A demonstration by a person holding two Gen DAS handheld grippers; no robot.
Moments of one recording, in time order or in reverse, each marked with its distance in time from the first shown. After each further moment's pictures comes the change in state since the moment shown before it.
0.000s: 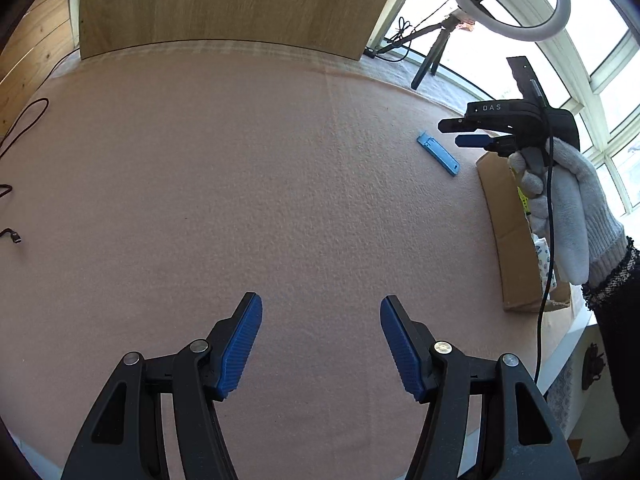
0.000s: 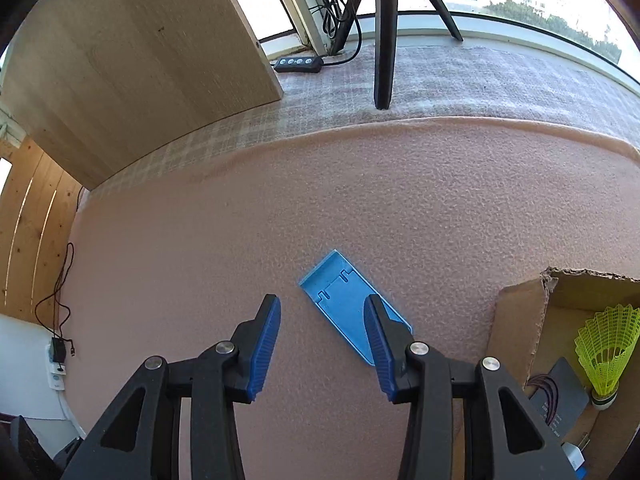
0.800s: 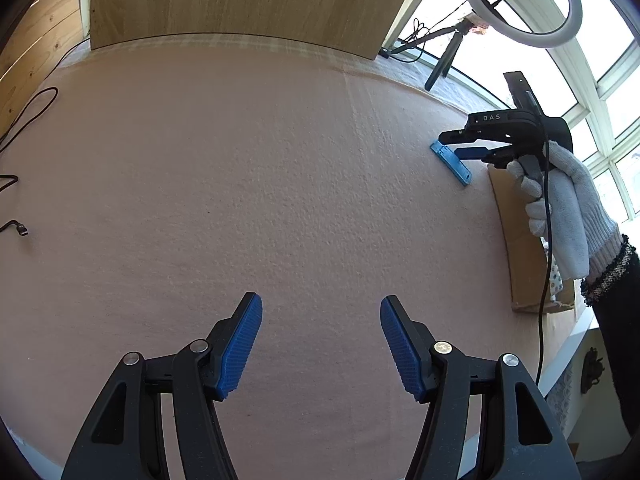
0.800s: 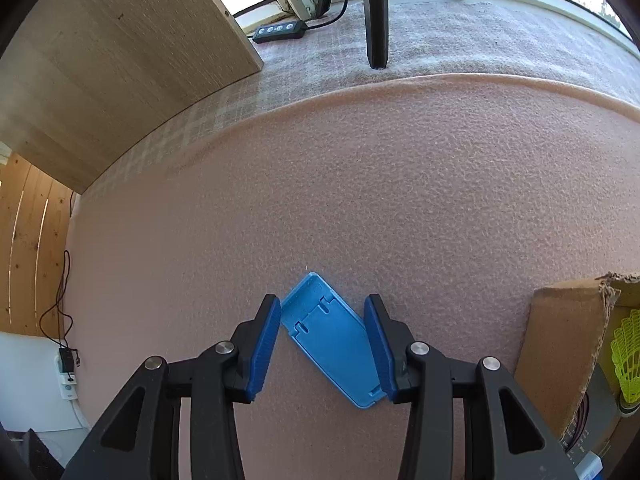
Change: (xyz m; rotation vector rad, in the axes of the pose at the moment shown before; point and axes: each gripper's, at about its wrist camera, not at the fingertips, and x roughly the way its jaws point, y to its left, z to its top) left arm 0.000 0.012 0.001 -0.015 0.014 0.003; right arm 0.030 -0.011 0.006 0.061 0.100 0.053
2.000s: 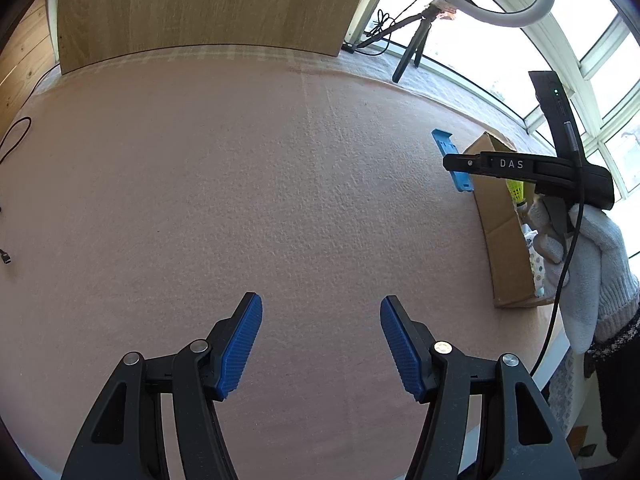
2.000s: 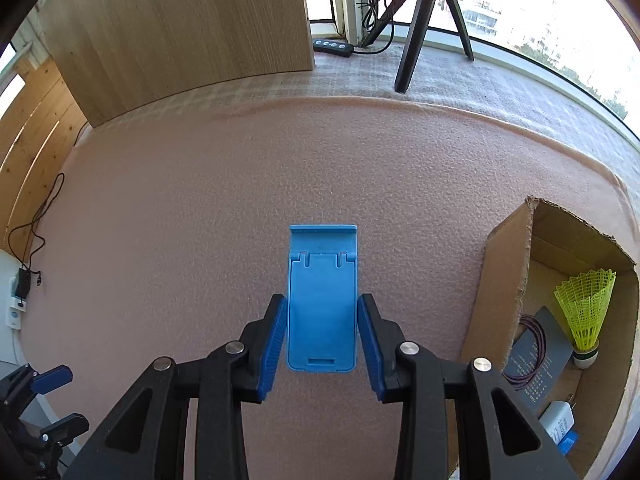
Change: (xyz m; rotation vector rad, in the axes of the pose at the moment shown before) left arm 0.008 -0.044 0.010 0.072 0.001 -0.023; right arm -0.054 0.034 -0.089 -0.226 -0.140 -0.161
